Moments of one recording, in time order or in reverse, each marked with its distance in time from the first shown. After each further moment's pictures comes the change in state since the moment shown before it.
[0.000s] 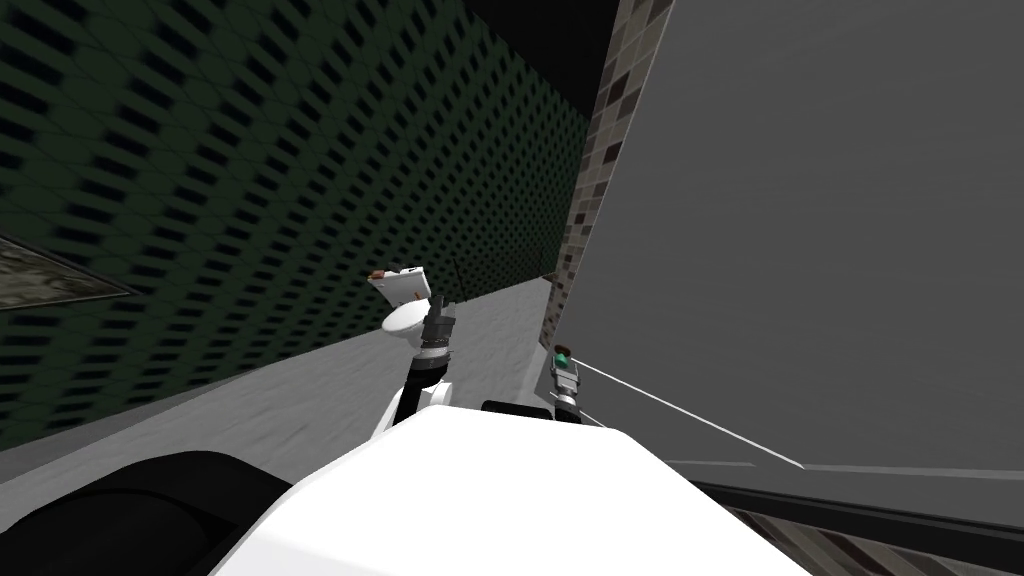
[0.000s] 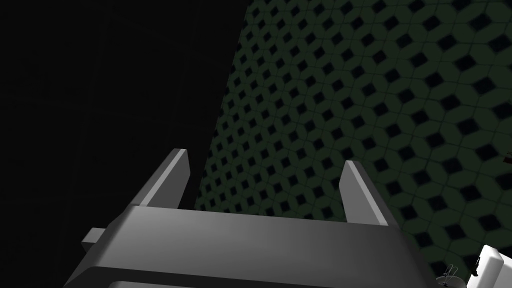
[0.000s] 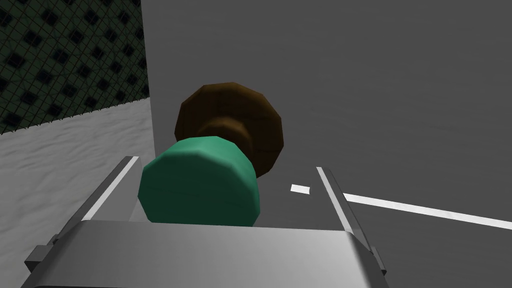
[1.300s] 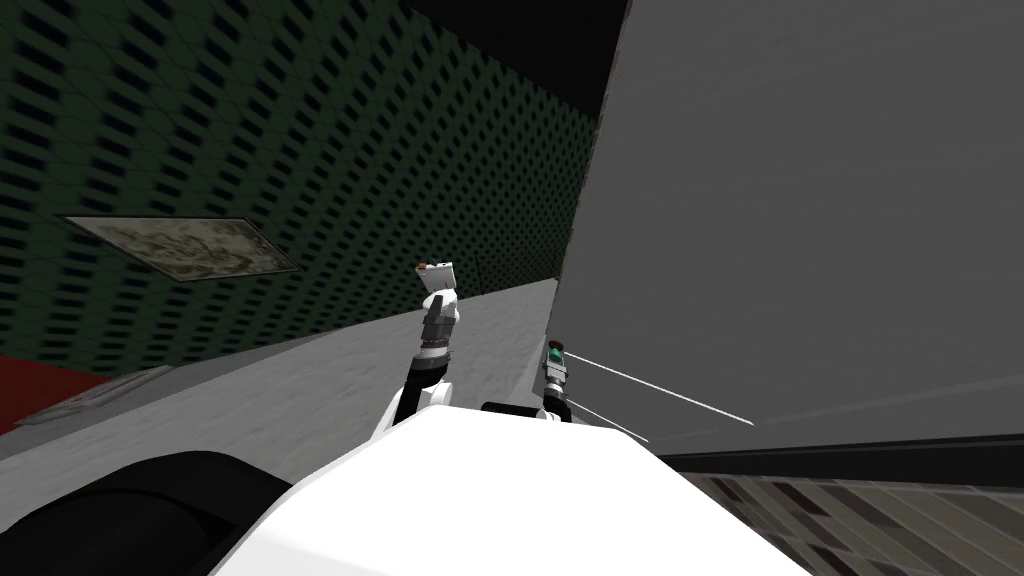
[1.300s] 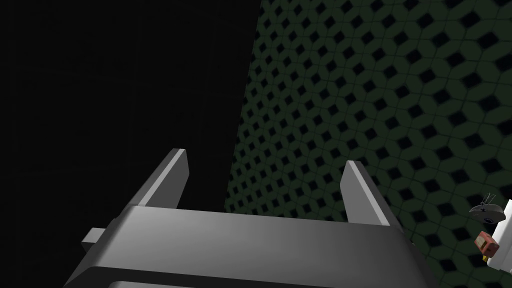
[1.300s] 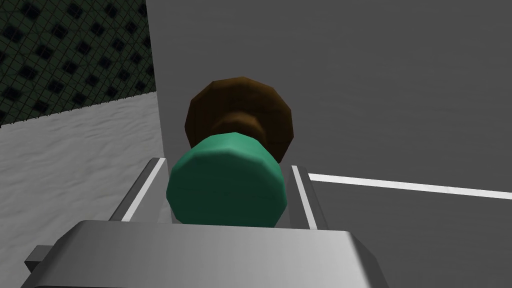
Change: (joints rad) arm -0.065 0.168 -0.159 0.085 0.129 0.096 0.024
